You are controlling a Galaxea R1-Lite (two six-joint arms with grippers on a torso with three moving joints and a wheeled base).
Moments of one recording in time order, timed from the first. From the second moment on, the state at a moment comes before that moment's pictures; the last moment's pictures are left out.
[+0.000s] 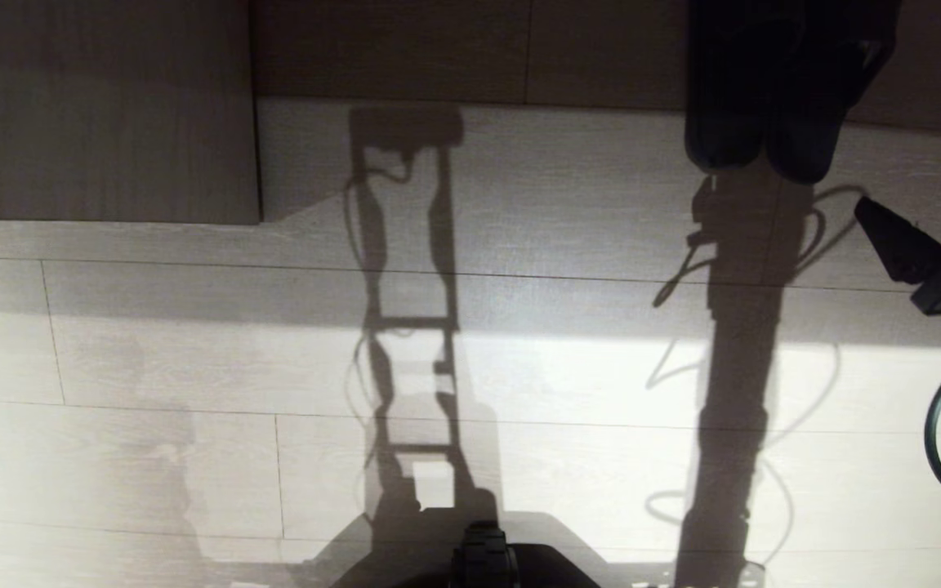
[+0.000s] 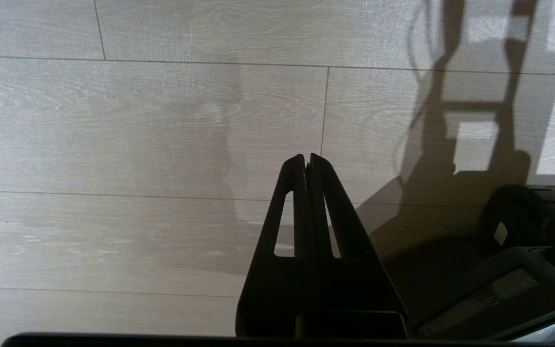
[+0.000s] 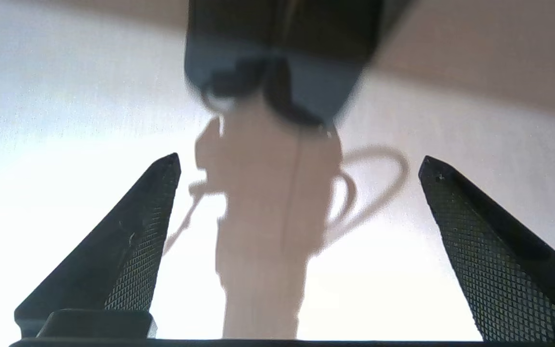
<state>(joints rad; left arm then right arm) 0.00 0.00 0.00 -0.01 0.00 -0.01 0.02 1.23 -0.44 -1.13 -0.06 -0.15</state>
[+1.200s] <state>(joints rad) 0.00 0.00 0.00 -0.01 0.00 -0.01 0.04 0.39 -0.01 -0.40 -0.10 -0.18</state>
